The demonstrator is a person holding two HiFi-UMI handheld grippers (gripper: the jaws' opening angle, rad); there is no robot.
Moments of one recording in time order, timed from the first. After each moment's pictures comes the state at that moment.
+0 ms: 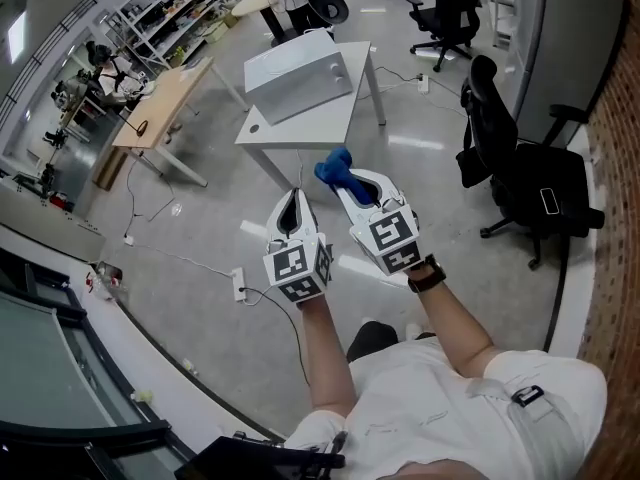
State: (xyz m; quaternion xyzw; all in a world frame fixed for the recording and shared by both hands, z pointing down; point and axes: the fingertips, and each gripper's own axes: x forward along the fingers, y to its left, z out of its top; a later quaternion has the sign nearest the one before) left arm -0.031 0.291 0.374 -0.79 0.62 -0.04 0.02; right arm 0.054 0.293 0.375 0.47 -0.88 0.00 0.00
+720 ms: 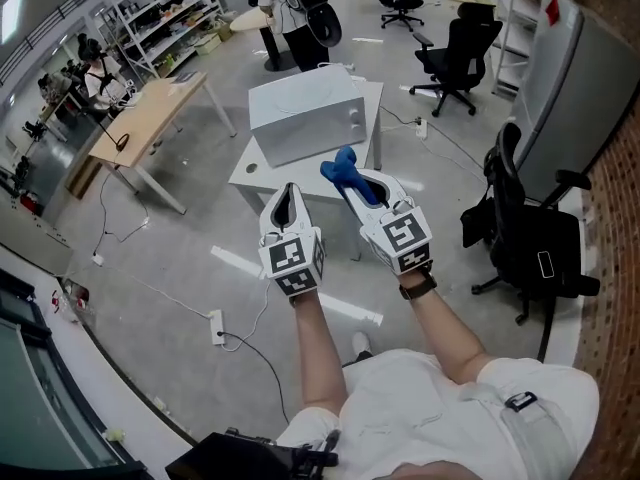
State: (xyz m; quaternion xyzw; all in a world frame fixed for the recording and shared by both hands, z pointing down) left arm -0.096 0.074 0.361 -0.78 0.62 0.00 0.03; right arm 0.007 0.088 0.353 0.46 -0.88 -0.08 -0.01
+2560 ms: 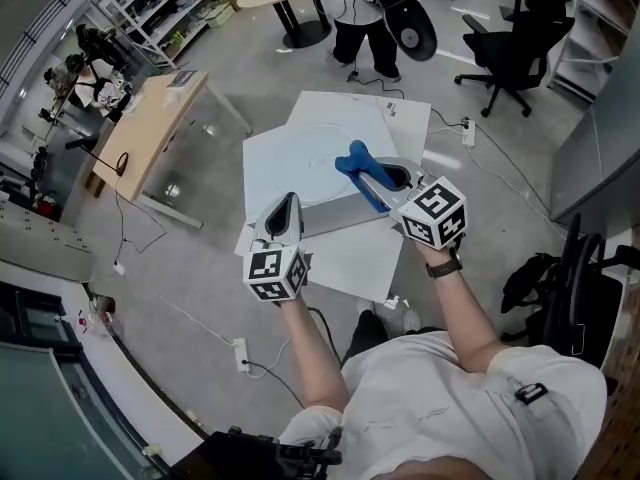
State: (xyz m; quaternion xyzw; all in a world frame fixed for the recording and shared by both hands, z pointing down) left arm -0.081 -0.342 0.413 -0.83 0.55 -0.07 -0.02; right arm 0.050 -0.362 0.408 0.33 -0.94 0.06 0.00
